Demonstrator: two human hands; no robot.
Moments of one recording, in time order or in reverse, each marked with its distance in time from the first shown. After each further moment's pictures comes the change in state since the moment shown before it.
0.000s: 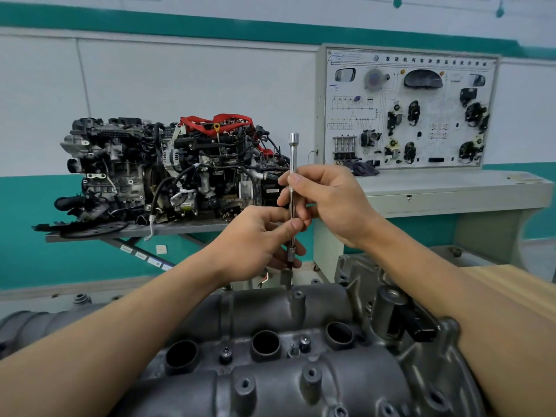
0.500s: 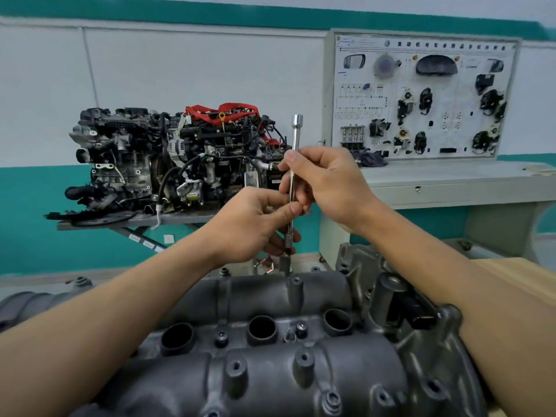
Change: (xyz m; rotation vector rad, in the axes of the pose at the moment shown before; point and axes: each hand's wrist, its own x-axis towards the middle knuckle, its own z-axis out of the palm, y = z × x) left_hand 0.001 0.001 -0.003 0.091 0.058 0.027; right_hand 0.003 0.002 0.001 -0.090 0.035 -0.022
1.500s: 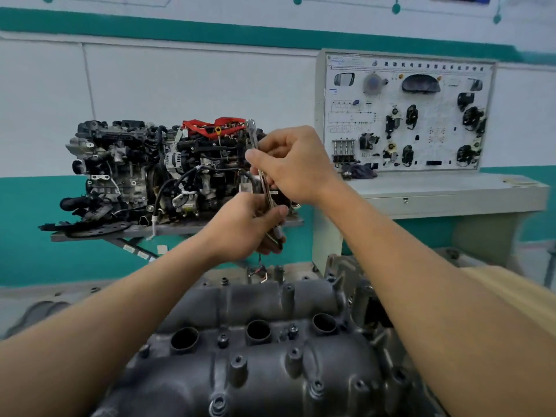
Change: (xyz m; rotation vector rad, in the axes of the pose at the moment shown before) left_hand 0.003 0.017 -0.012 0.101 0.072 0.014; right_hand 0.029 -0.057 0.022 -0.339 0.070 -0.139
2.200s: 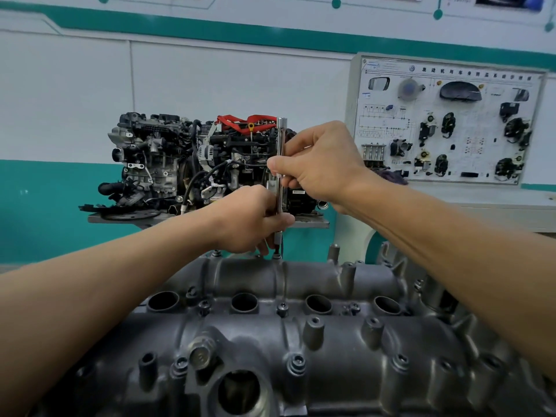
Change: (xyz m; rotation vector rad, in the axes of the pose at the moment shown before) left_hand -0.039 -0.038 -0.058 0.542 -0.064 0.067; right_hand -0.017 -0.004 0.062 0.002 0.003 0.115
